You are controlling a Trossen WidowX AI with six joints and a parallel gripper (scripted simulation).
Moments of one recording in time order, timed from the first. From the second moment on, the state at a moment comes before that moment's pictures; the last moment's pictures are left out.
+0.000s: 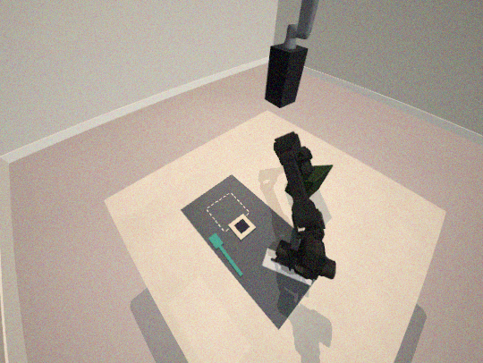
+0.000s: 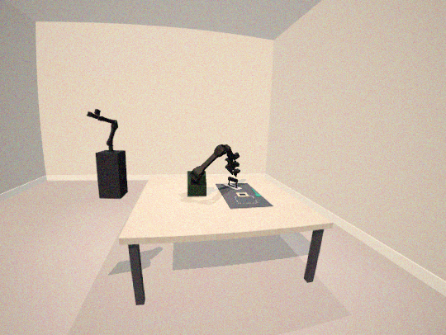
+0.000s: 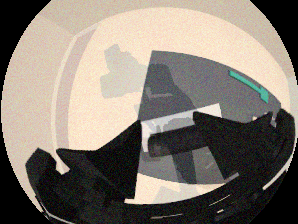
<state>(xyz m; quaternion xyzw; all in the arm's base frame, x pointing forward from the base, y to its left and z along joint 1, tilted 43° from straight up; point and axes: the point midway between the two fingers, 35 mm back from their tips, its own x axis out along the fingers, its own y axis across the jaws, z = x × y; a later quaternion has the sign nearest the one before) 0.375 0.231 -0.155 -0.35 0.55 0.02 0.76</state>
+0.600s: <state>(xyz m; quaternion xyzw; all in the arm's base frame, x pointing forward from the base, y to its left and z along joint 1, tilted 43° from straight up) 0.374 0.225 -0.152 -0.50 0.48 0.16 0.70</state>
